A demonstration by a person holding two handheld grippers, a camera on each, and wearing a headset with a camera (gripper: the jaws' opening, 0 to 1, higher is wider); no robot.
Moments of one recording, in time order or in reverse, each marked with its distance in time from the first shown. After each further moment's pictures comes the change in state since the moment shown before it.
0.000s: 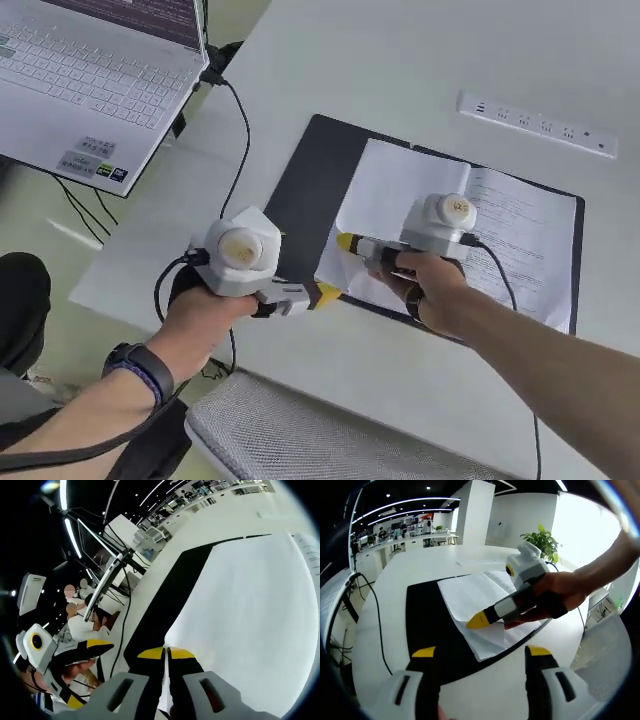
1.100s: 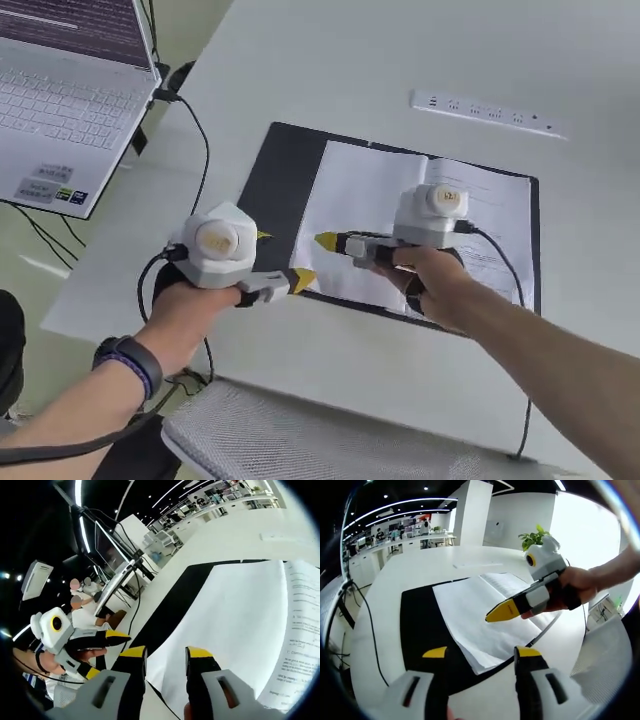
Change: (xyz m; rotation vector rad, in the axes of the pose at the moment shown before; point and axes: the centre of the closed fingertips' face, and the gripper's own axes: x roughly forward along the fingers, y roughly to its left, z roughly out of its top) left arm 0.026 -0.001 0.015 0.017 -0.005 -0.020; right arm -0.069 -0.001 0.019 -0.126 -0.060 0.030
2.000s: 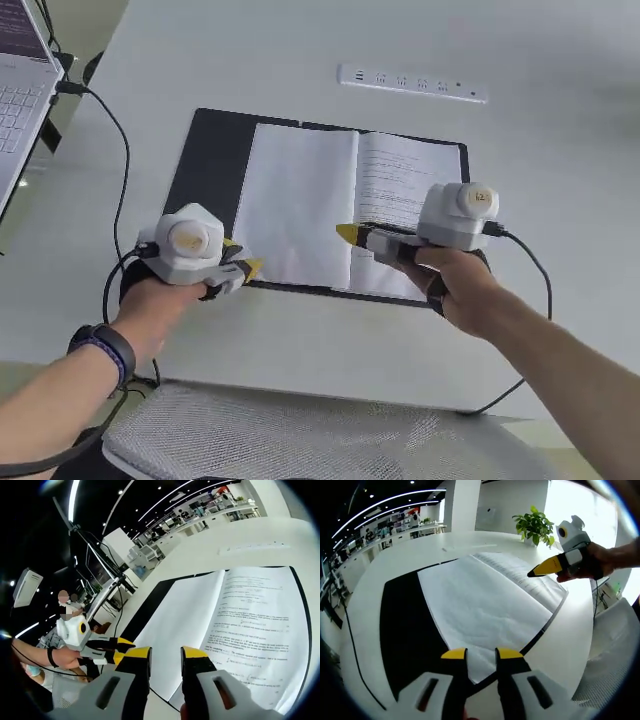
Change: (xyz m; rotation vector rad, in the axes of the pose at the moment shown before) left arm 0.044 -0.006 -0.036 0.067 0.116 -0.026; right arm -0.086 -0.049 -0.010 0.048 -0.106 -0.128
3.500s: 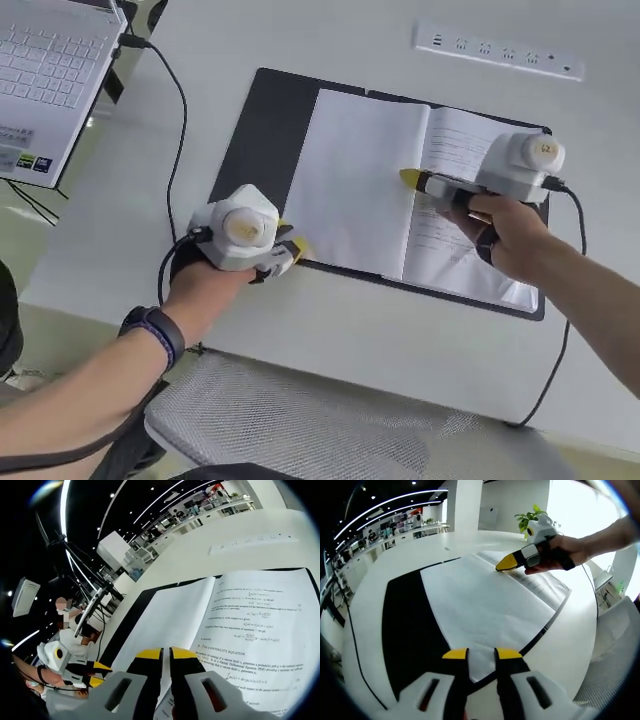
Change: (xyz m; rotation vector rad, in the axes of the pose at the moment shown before) left arm 0.000 0.002 0.000 0.003 0.000 0.035; right arm 0.057 -0.042 0.038 0.048 -0.008 0.004
